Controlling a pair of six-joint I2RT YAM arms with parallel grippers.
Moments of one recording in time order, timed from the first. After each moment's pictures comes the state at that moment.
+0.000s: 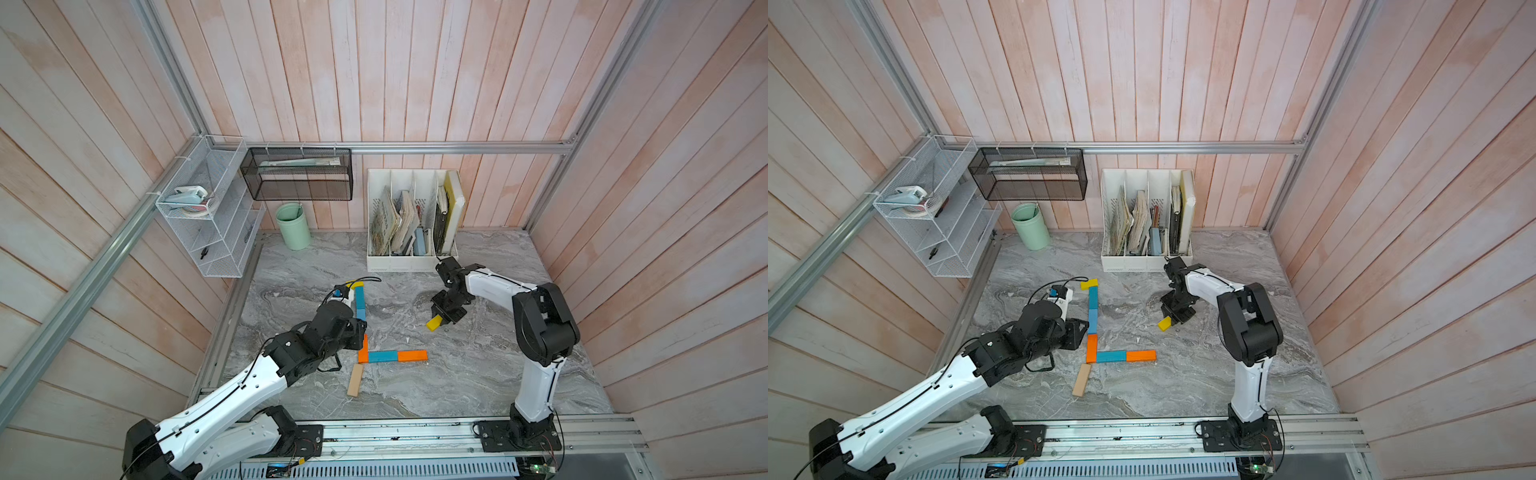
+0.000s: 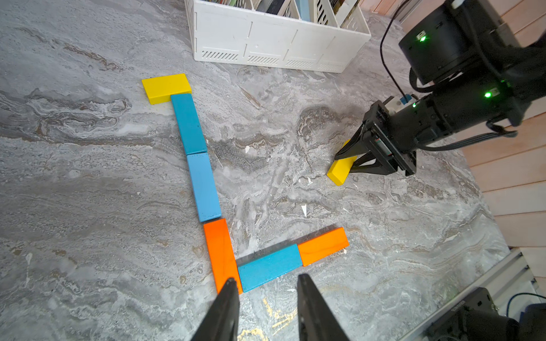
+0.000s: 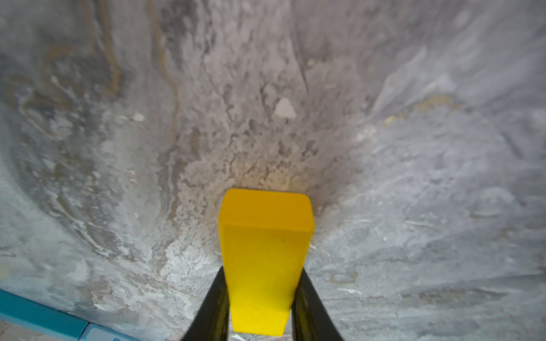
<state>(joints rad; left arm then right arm) -0.78 0.98 0.82 -0.56 -0.13 -0.58 0.42 1.94 1.31 -0.83 -0.20 1.23</state>
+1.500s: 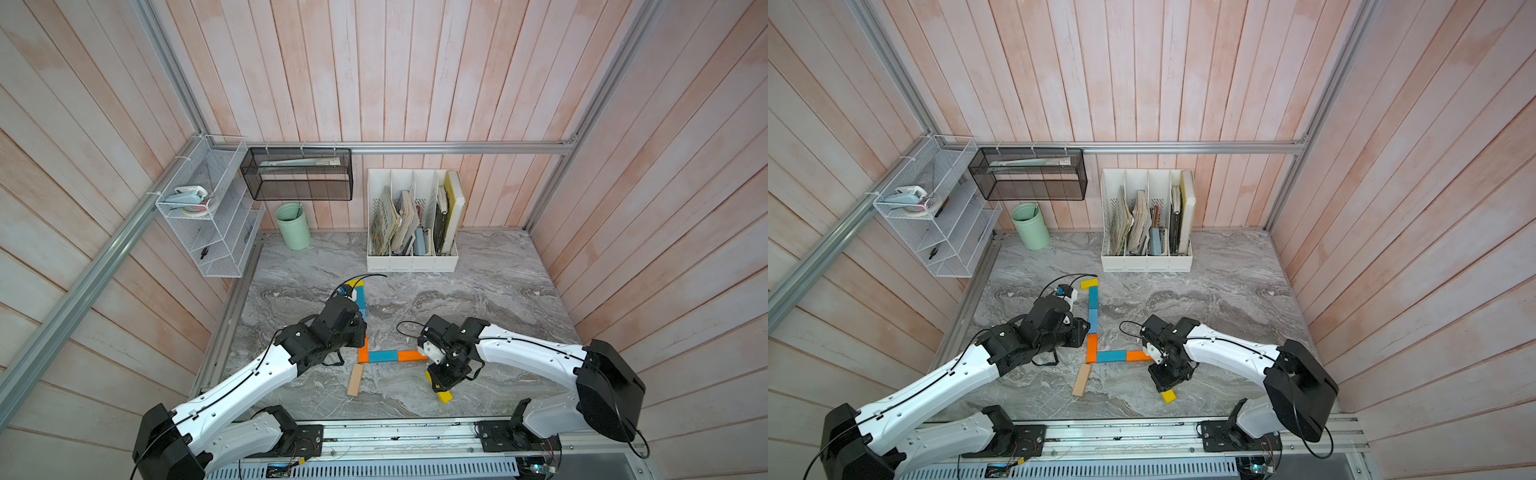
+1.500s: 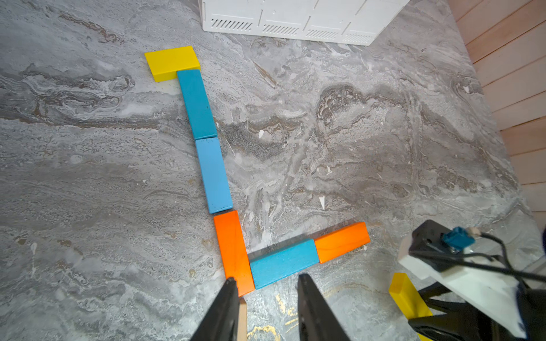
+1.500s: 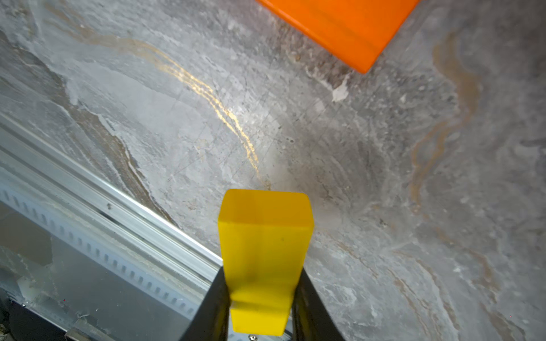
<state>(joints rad) -0.74 1.07 0.84 -0.59 -0.10 -0.56 0.90 1.43 0.84 -0.93 -0.24 0.34</state>
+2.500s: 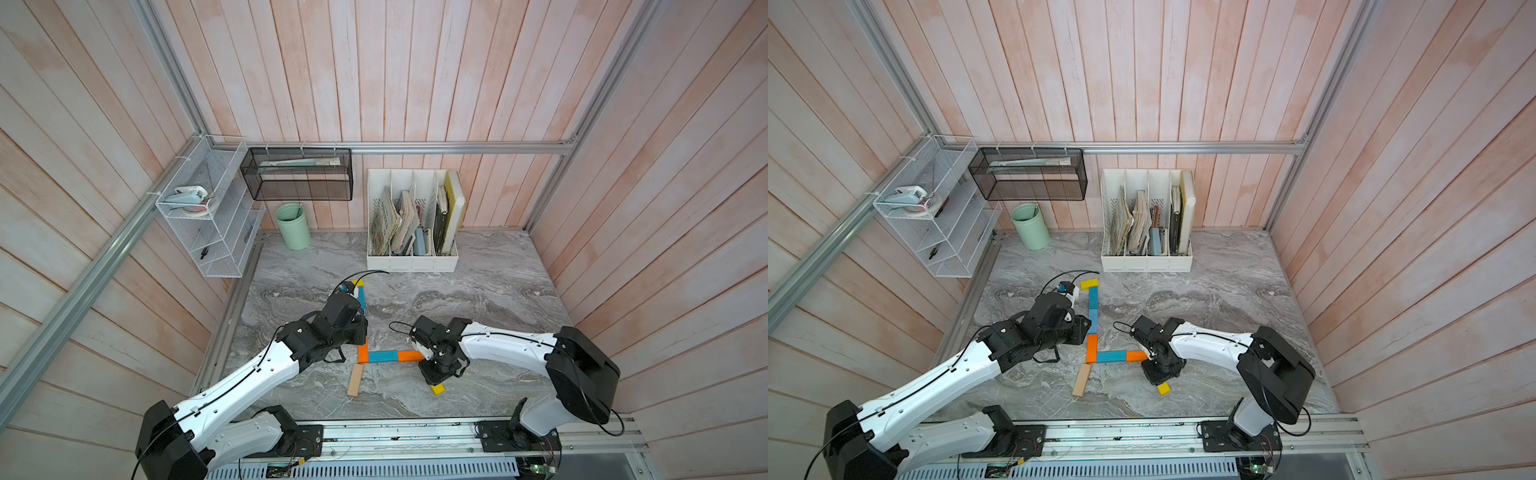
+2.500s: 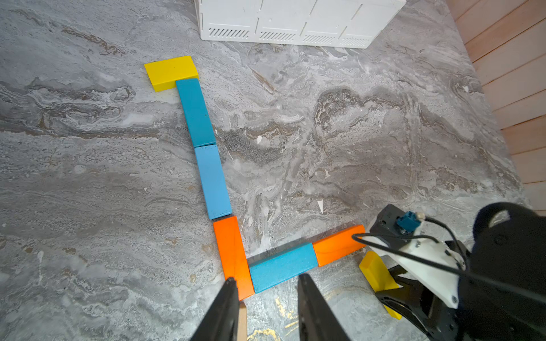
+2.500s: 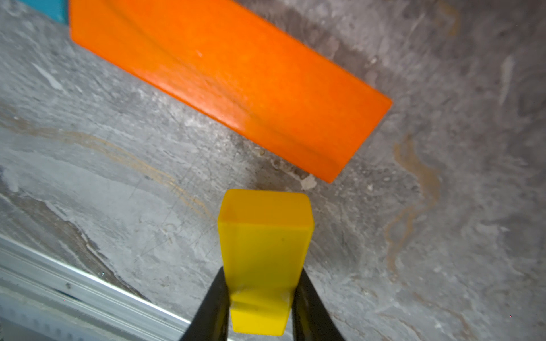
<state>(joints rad) -0.74 1.10 0.88 -0.61 -0.11 -0.54 0.94 1.56 0.88 -0.84 -0.12 0.39</state>
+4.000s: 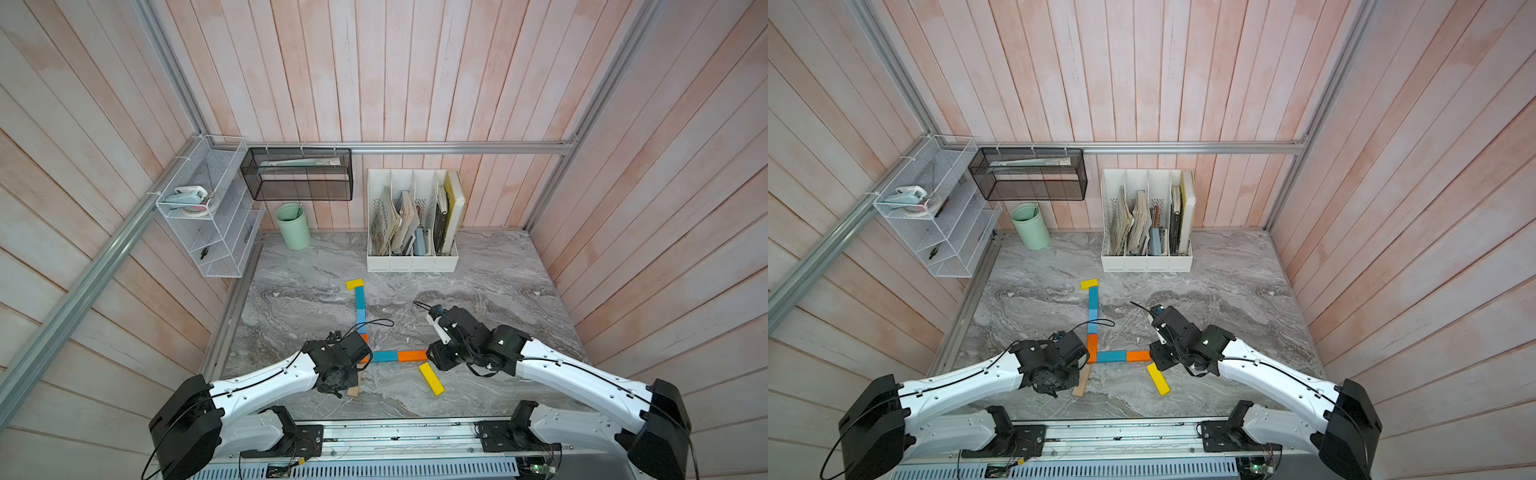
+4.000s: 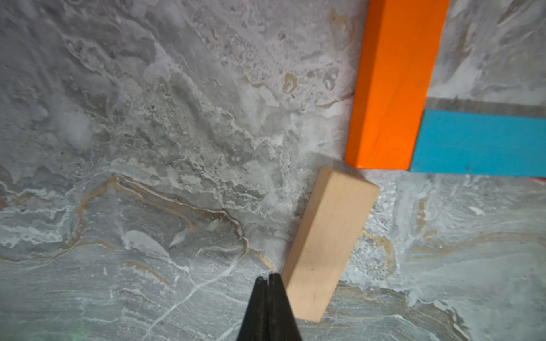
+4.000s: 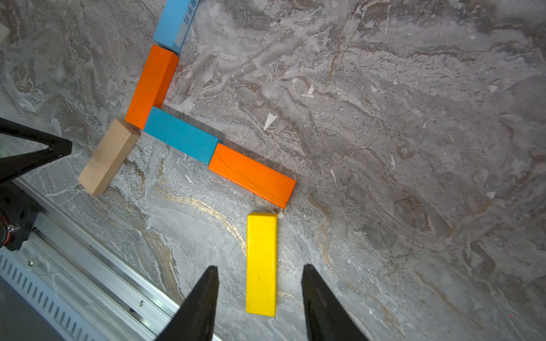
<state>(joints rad) -0.90 1.21 0.65 -0.85 -0.09 -0.99 0.89 1.10 0.80 -0.72 0.01 0.43</state>
